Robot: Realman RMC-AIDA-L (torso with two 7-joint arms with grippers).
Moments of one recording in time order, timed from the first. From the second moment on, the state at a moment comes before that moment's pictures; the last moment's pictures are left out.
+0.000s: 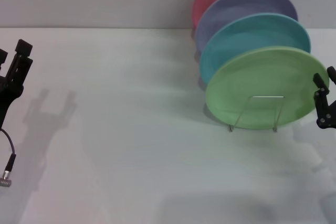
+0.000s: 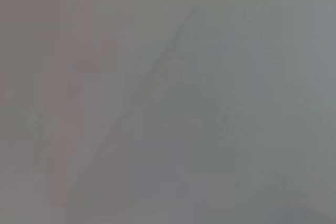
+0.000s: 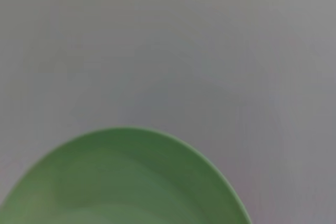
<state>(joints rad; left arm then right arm) -0.29 -2.06 2.57 0.27 -1.01 1.52 -0.64 0.29 2.09 0.39 0.06 -2.09 -1.56 -0.17</state>
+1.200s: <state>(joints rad) -0.29 -2.08 2.57 0.31 -1.00 1.52 -0.17 0.46 2.07 0.51 0.07 -2.08 -1.86 0.29</state>
